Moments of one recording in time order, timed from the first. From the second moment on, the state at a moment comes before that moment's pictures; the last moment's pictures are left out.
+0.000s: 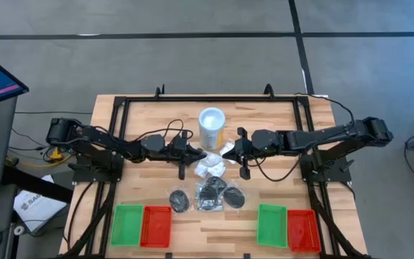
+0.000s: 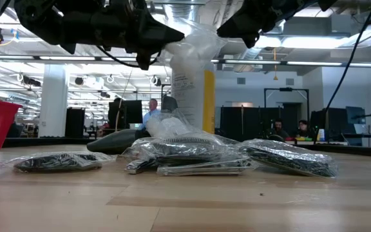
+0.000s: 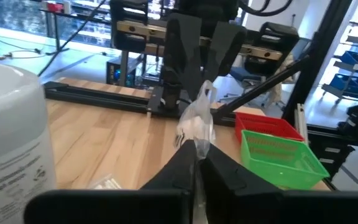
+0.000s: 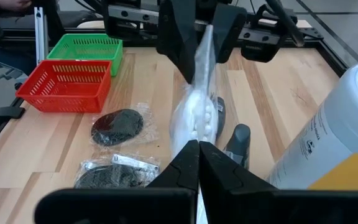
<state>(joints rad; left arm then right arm) -0.02 1.44 0.55 0.85 -0.03 -0.16 0.08 1.30 0.88 -0.05 0.06 0.03</state>
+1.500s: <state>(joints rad) -0.50 0.92 0.55 -0.06 -0.11 -0.68 0.08 1.29 0.88 -0.09 0.06 0.02</state>
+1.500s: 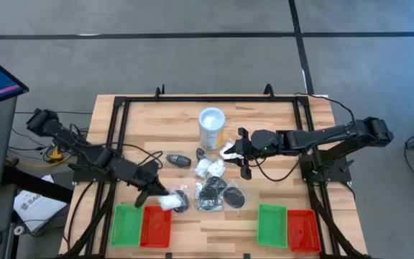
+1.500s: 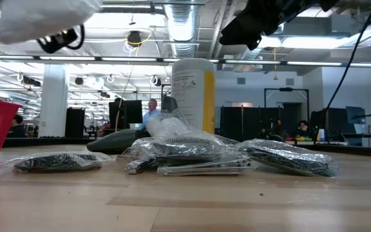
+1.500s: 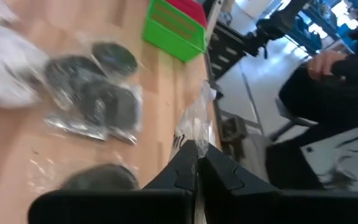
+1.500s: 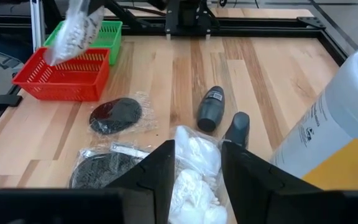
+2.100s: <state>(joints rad) -0.70 0.92 0.55 -0.17 -0.14 -1.08 0.08 1.29 0.88 -0.09 0.06 0.02</state>
